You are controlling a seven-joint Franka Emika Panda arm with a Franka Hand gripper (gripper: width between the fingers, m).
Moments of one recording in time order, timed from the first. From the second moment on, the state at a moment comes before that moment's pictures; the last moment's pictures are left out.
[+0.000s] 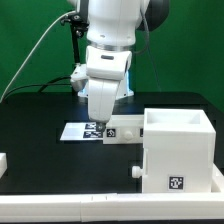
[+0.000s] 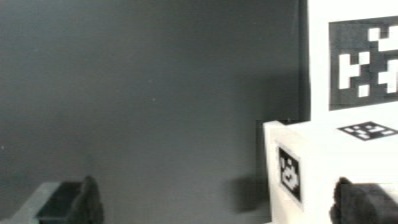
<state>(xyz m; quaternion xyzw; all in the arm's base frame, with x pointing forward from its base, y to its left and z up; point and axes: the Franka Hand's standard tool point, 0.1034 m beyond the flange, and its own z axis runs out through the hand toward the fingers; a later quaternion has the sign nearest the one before) 0.441 -0.026 0.062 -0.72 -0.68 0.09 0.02</state>
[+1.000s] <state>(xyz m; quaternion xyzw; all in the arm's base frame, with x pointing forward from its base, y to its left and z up) 0.417 -0.005 0.067 -0.55 -0.82 0.13 0.09</state>
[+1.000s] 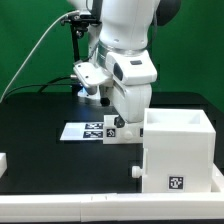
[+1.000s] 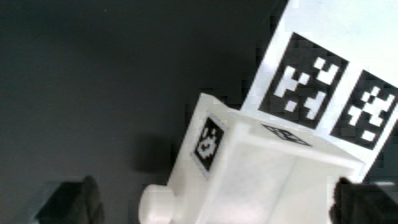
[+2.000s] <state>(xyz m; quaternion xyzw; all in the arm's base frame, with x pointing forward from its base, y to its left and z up) 0.405 -0.009 0.066 -0.24 -0.95 0.11 0.15</state>
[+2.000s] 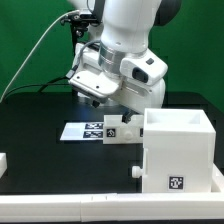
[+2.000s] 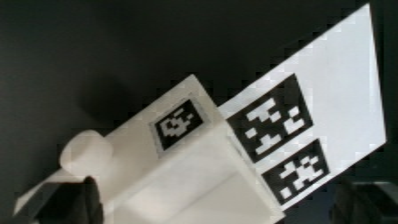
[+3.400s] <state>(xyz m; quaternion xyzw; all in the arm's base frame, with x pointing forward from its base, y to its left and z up) 0.398 -0.007 0.063 -0.09 -0.98 0.12 0.13</state>
